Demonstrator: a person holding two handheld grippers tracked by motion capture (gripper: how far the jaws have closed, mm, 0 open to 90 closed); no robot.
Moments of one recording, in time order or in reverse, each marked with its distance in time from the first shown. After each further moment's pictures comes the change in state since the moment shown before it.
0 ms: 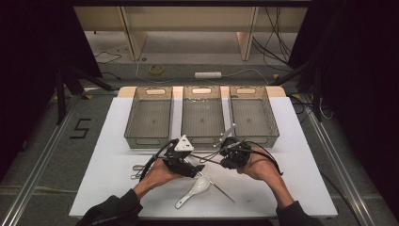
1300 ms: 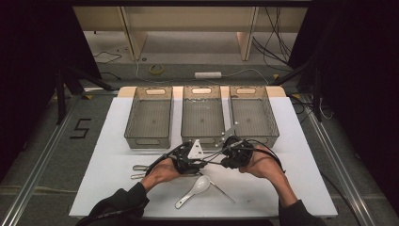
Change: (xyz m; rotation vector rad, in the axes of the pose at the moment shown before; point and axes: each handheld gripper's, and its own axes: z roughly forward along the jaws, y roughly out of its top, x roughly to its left) left arm -0.011 0.008 0.017 0.077 0.007 0.295; right arm -0.004 -0.002 -0.009 -0.030 0.044 -0.052
